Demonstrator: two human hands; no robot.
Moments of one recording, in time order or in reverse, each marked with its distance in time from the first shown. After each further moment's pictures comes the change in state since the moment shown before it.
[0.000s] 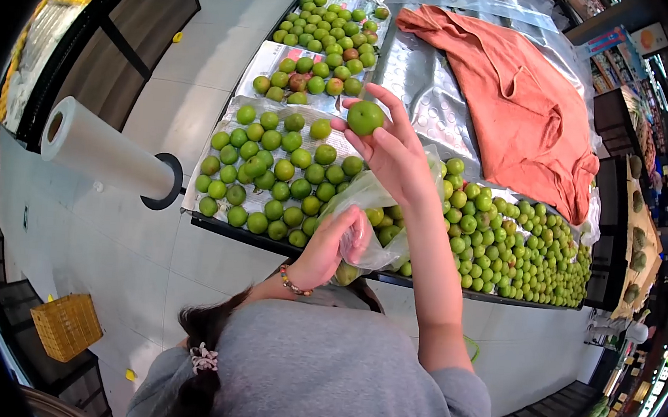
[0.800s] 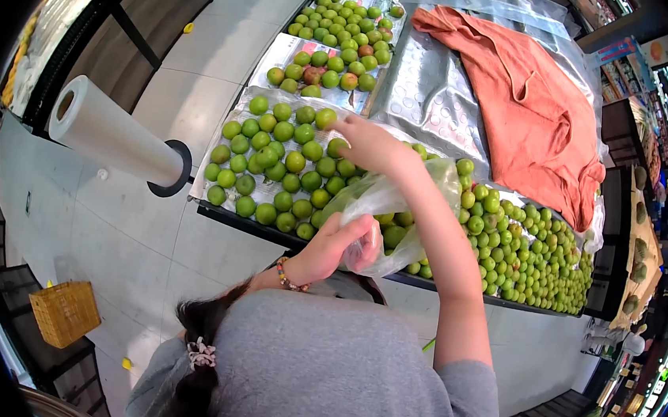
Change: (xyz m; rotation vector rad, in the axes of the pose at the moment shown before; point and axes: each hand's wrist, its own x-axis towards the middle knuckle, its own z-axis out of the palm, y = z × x) left_hand -0.014 0.022 0.004 0.162 -0.190 0.000; right_hand 0.044 0.044 -0.030 -1.606 -0.476 0.263
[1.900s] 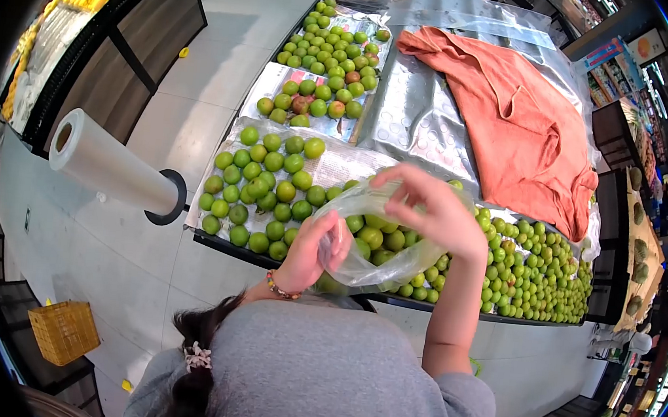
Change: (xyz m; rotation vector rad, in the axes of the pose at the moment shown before) left_hand 0.015 0.000 -0.023 -0.139 0.183 0.091; right_hand -0.113 -0.032 -0.061 0.584 0.203 0.081
